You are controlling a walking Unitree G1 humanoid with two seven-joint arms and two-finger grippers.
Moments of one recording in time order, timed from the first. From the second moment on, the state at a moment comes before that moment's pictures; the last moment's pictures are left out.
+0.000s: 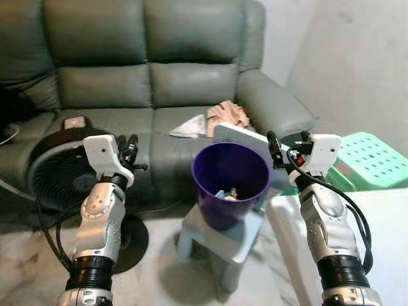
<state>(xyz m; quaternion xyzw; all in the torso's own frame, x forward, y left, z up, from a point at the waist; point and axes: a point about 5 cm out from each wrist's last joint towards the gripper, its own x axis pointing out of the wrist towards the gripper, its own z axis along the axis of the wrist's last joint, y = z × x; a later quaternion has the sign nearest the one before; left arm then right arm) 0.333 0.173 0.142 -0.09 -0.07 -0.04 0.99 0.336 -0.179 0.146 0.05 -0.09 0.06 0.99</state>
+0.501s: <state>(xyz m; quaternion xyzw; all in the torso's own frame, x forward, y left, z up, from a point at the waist) 0.334 0.165 0.136 -0.07 -0.05 -0.05 1.00 0.337 -0.175 0.145 0.04 -0.08 0.06 0.99</state>
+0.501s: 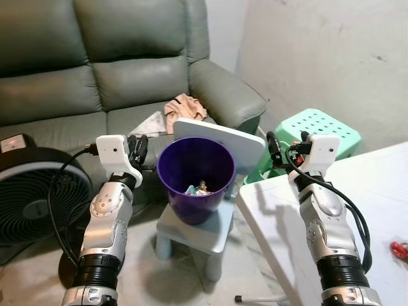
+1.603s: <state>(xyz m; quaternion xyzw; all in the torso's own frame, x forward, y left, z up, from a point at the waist) 0.338 0.176 0.133 -0.07 -0.04 -0.03 1.00 0.332 -0.177 0.137 0.03 -0.07 0.06 1.00</state>
